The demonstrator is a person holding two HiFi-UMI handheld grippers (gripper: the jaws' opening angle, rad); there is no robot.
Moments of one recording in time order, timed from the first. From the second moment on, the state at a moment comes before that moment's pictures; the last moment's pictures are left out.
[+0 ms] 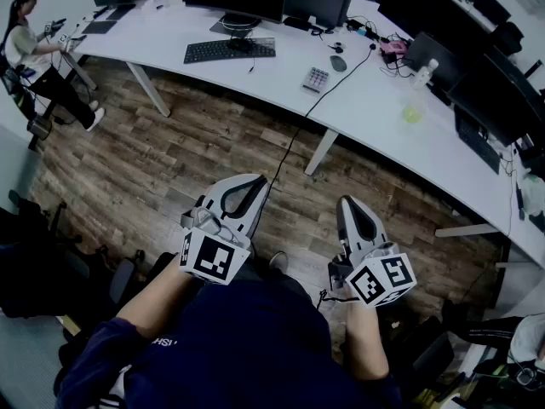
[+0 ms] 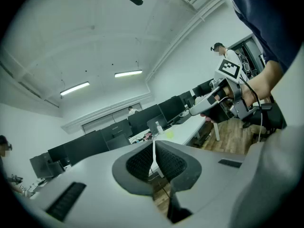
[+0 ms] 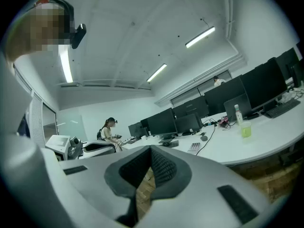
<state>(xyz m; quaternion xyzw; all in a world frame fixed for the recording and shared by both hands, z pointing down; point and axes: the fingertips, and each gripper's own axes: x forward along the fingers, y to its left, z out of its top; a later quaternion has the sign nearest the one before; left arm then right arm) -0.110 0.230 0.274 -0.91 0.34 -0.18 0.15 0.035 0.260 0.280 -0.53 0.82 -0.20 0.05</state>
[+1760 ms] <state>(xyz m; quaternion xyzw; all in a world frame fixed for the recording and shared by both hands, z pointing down) -0.105 0.210 0.276 -0.92 0.35 -0.16 0.11 0.039 0.238 0.281 -0.54 0.82 -0.19 0.04</state>
